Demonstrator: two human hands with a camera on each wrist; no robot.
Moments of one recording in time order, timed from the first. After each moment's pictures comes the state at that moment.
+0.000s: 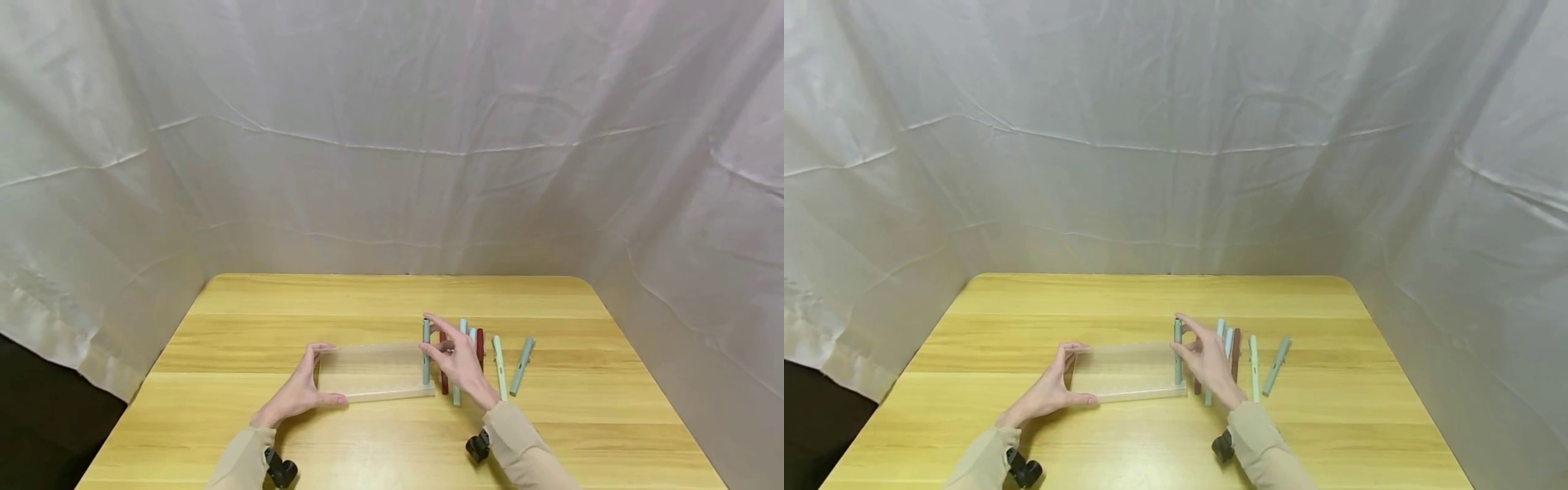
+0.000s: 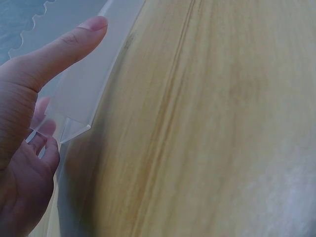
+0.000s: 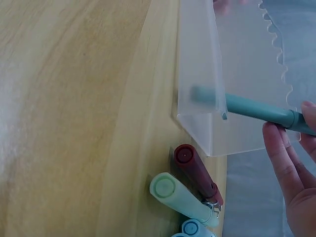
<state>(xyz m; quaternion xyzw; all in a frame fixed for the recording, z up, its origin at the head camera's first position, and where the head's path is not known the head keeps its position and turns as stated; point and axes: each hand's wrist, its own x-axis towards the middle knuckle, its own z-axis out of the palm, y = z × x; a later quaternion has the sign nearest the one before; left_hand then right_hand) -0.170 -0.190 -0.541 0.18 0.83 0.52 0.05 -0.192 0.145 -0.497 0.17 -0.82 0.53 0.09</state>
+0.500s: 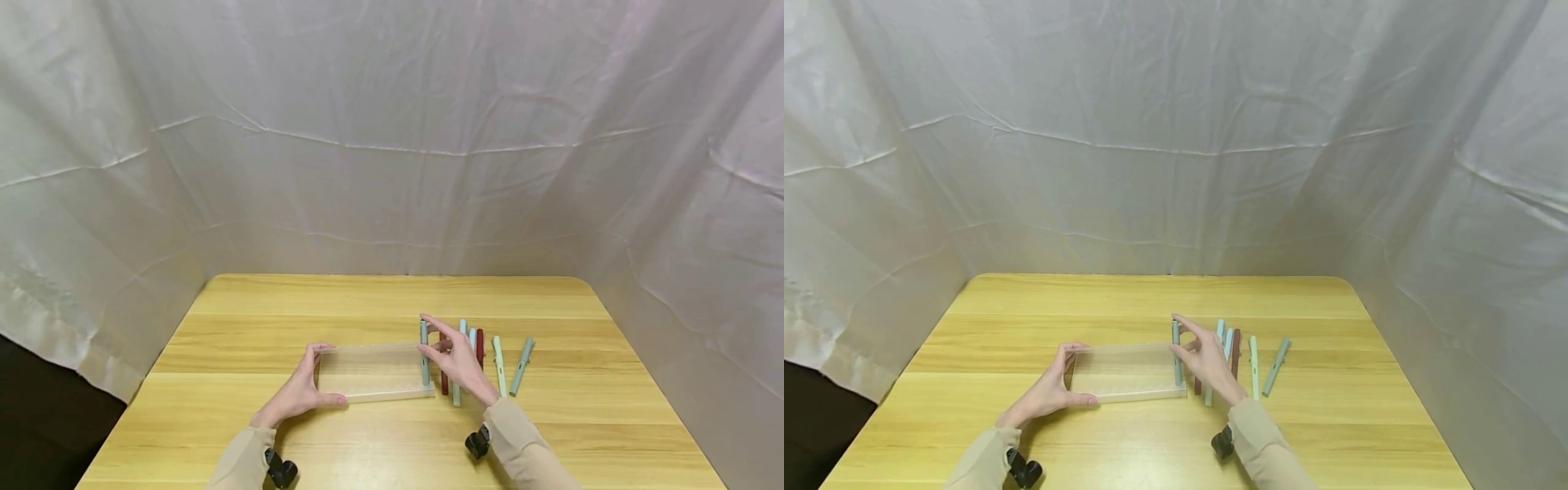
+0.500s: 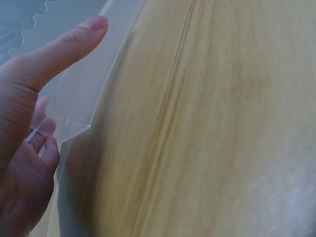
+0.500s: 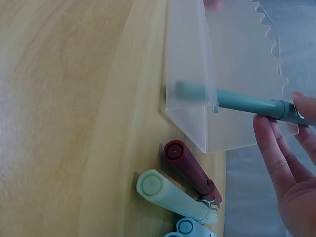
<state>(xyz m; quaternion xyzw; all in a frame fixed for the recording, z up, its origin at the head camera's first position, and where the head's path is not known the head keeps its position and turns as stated) -0.171 -0.190 -0.544 0.18 0.83 0.52 0.04 -0.182 0.140 -0.466 0.16 -0.83 0.53 0.02</state>
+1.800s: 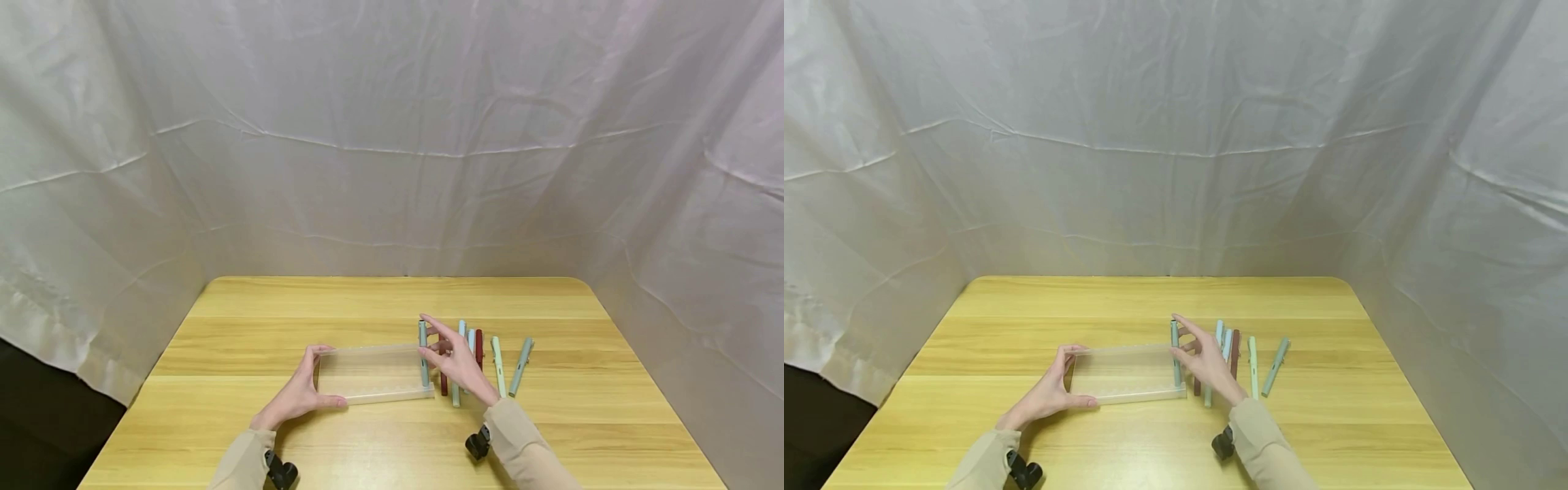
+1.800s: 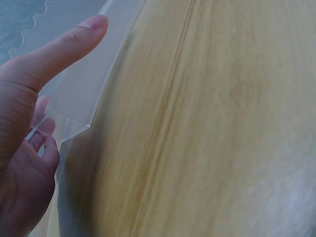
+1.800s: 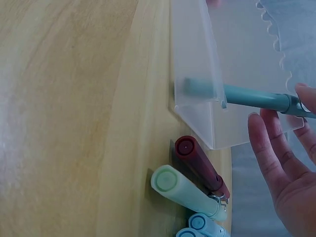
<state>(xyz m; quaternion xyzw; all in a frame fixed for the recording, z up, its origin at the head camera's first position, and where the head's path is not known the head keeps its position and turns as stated) -0.170 -0.189 -0.542 0.18 0.83 0.52 0.05 -0.197 0.152 -0.499 0.18 -0.81 0.55 -0.01</state>
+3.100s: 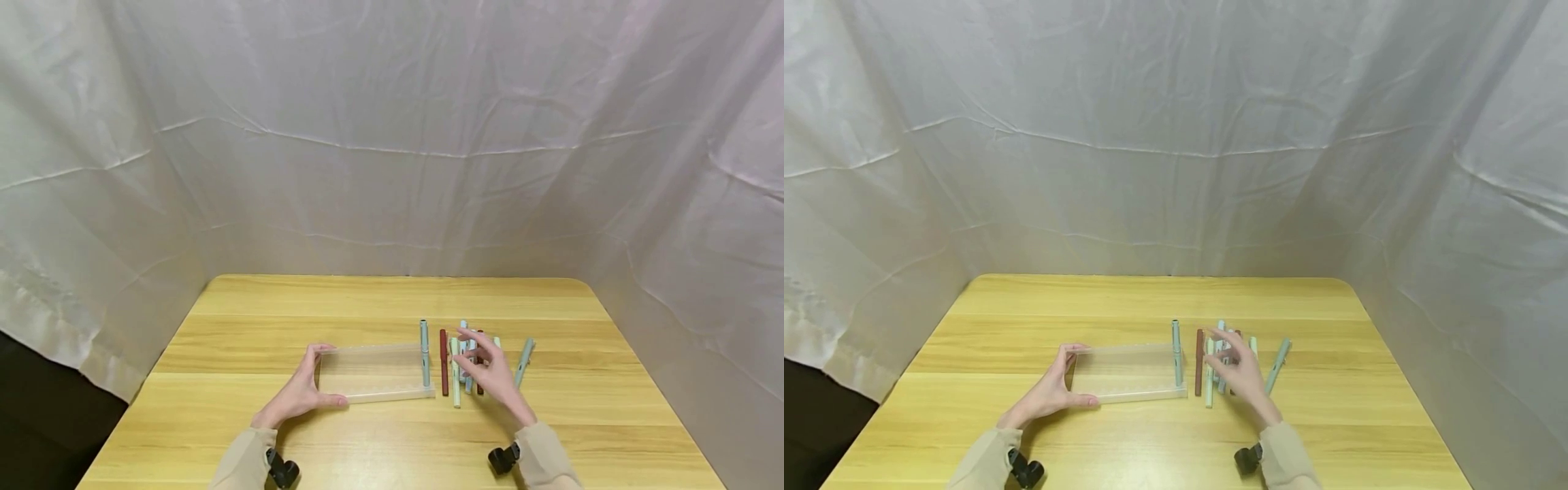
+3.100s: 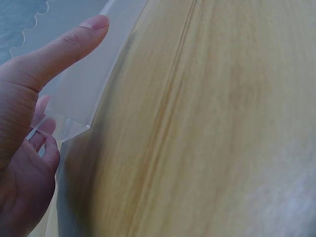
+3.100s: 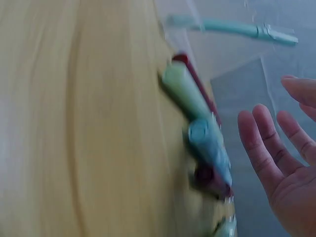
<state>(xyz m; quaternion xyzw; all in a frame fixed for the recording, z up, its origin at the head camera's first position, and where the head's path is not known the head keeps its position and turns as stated) -0.169 -0.190 -0.542 0.17 0.84 0.52 0.05 -0.177 0.202 -0.513 0.18 -0.79 0.58 0.09</state>
